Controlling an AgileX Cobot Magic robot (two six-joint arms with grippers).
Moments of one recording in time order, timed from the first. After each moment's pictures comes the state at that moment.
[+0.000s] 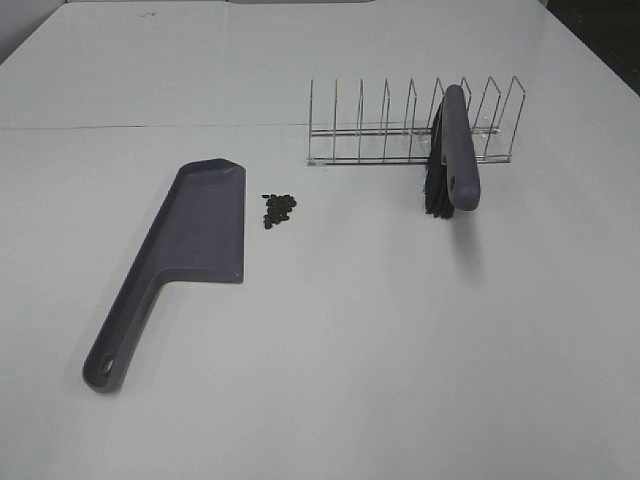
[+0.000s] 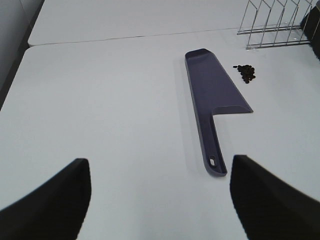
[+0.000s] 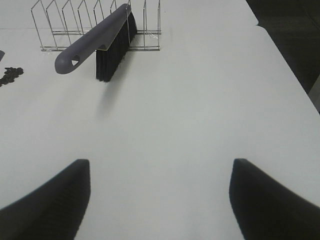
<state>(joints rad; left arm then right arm) -0.05 0.00 -0.50 -0.08 1.05 0.05 -0.04 0.00 -0.50 0.01 1.06 -0.01</state>
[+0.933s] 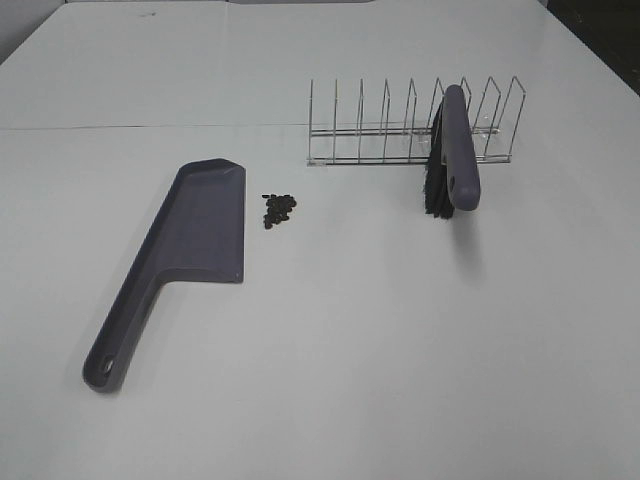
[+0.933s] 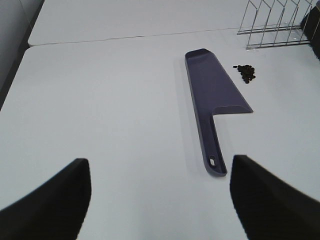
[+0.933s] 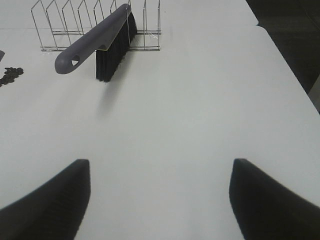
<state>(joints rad) -0.05 0.00 -0.50 -0.08 1.05 0.05 -0.04 0.00 -0.50 0.01 1.06 -0.01</state>
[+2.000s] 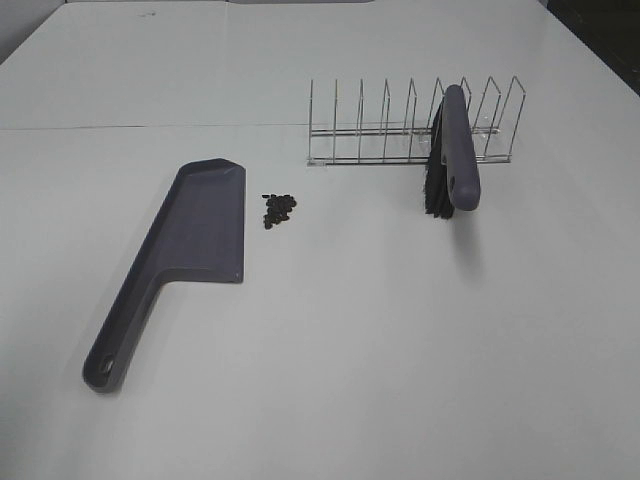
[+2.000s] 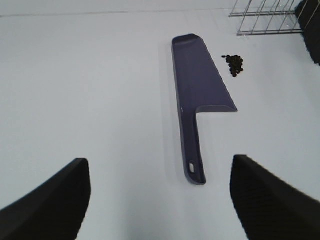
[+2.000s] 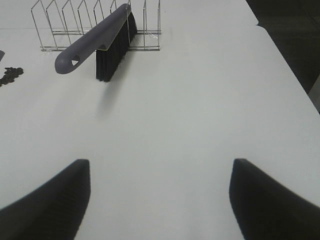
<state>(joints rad) -0.05 0.59 -0.68 -0.20 0.91 0.06 -0.04 0.00 -0.50 0.01 1.06 -0.01</state>
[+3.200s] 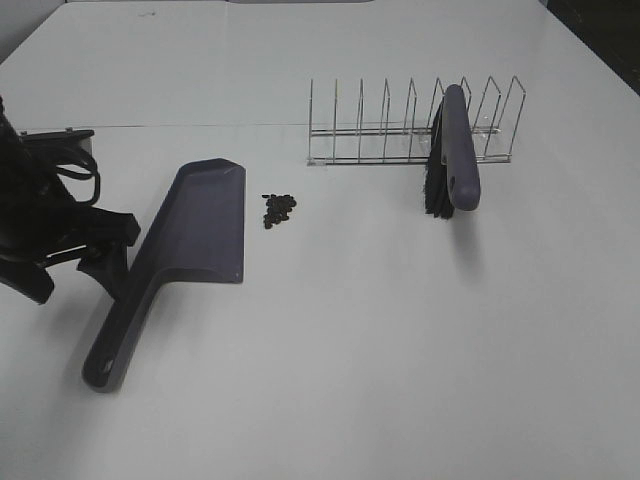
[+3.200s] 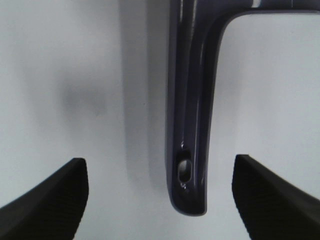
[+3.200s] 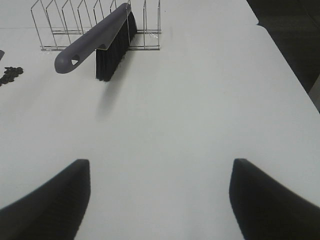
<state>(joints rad) -0.24 1.82 -1.07 -0.19 0.85 -0.05 -0.04 0.00 -0.50 0.01 1.06 -0.01</state>
